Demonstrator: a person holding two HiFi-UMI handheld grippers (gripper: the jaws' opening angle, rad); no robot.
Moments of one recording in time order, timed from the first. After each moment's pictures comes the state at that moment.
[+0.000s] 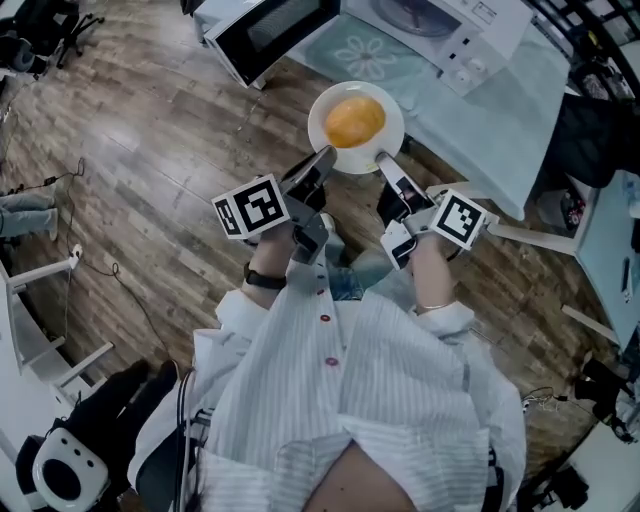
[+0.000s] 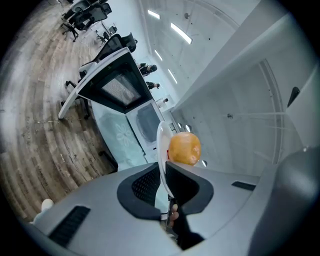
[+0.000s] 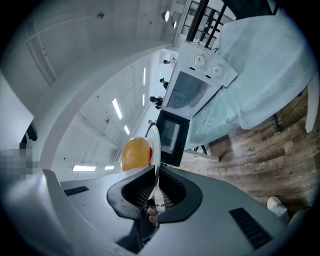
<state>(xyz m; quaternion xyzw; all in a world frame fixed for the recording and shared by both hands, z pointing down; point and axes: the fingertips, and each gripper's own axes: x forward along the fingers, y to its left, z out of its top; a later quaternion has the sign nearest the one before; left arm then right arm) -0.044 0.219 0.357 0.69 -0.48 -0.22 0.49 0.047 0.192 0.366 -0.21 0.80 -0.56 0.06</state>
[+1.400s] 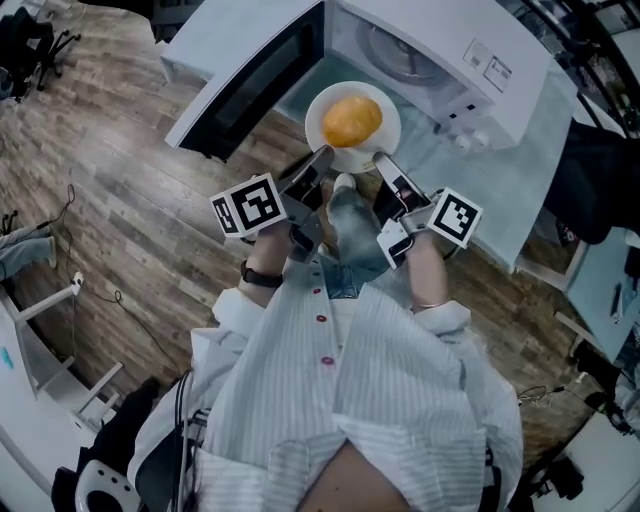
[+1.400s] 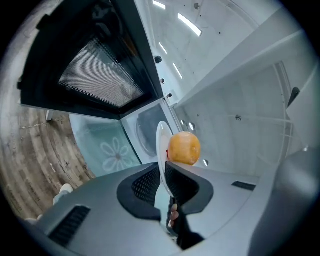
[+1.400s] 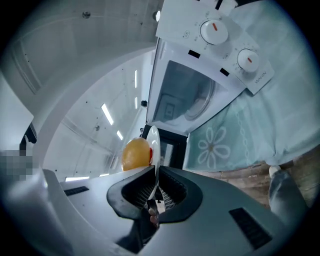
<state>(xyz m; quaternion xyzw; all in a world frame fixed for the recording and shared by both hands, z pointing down) -0.088 -0.001 0.383 0.69 -0.46 -0.20 0.52 0.006 -0.023 0.393 -0.24 0.77 -0.59 0.06</state>
